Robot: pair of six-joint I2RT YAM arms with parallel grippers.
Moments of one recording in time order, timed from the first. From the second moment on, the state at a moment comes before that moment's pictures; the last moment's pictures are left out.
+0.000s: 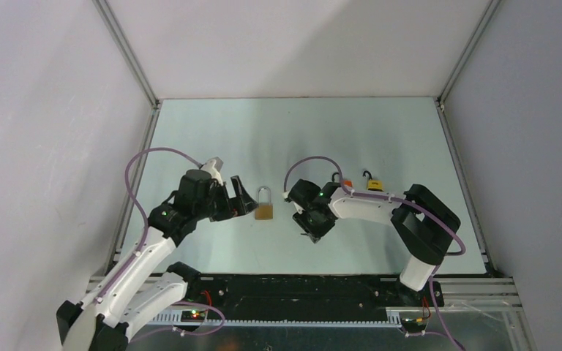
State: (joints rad) left arm -0.44 0.81 0.69 -0.58 0.19 -0.64; right arm 0.94 1.73 1.05 -0.67 -0.01 0.19
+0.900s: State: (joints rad) left arm -0.45 0.86 0.62 -0.52 0.18 -0.71; right arm 0.92 1.70 1.01 -0.51 -0.03 0.17
